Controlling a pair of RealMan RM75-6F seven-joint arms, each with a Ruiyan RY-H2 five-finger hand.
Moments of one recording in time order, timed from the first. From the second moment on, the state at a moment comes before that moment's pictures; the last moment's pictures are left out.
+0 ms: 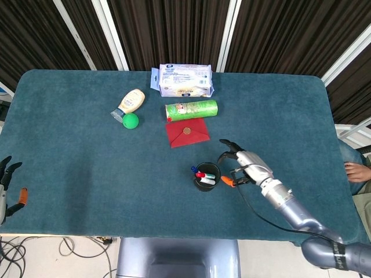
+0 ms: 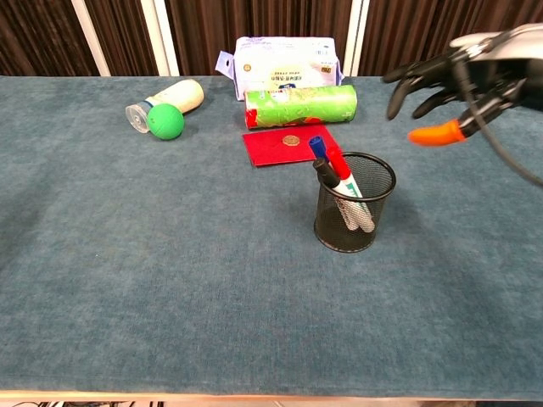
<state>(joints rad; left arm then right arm) -0.05 -1.13 -0.09 -1.68 1.40 1.50 0.05 0.67 -1.18 0.23 -1.79 -1.23 0.80 0.32</state>
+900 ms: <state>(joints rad) -0.06 -1.13 -0.09 -1.68 1.39 1.50 0.04 0.78 -1.34 0.25 -1.78 -0.99 0.82 0.10</state>
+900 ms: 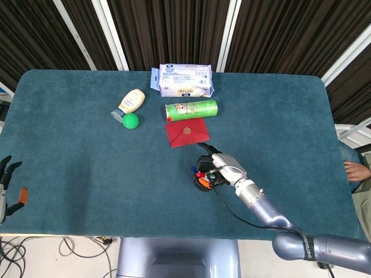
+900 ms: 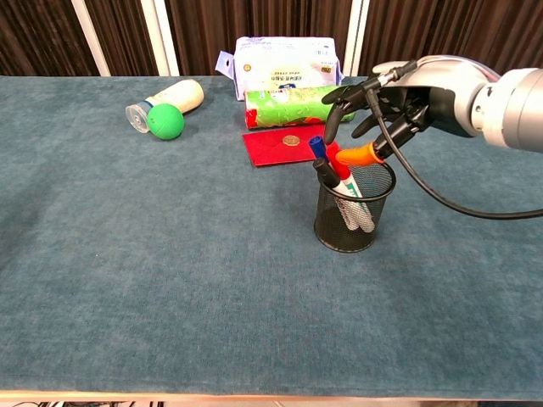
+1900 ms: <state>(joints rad) -0.06 -1.13 -0.09 -1.68 1.39 1.49 0.04 0.77 -1.35 0.23 -1.74 -0.99 0.79 0.11</state>
